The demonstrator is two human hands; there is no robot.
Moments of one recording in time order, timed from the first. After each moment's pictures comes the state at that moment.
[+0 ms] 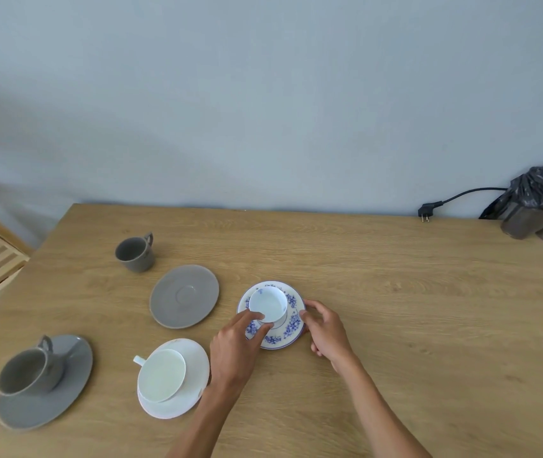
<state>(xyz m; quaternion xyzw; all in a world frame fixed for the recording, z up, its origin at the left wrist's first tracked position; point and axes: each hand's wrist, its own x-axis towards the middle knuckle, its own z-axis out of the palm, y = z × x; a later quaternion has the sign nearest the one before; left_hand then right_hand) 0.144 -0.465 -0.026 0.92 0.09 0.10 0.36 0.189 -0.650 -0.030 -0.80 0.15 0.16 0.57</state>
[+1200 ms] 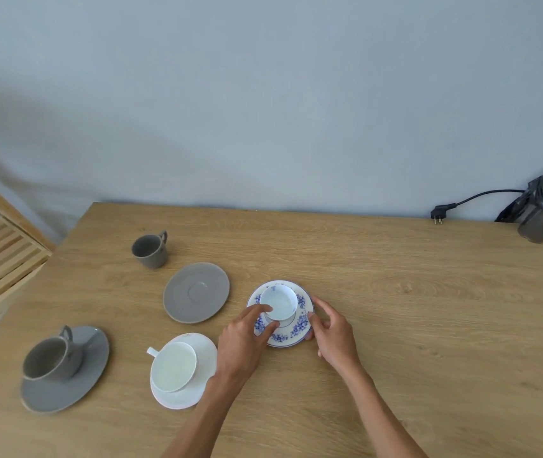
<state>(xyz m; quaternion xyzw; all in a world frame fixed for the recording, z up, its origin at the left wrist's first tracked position) 0.143 -0.460 -0.012 0.94 0.07 0.03 0.33 0.176 -0.649 -0.030 -0.82 0.10 0.09 0.55</state>
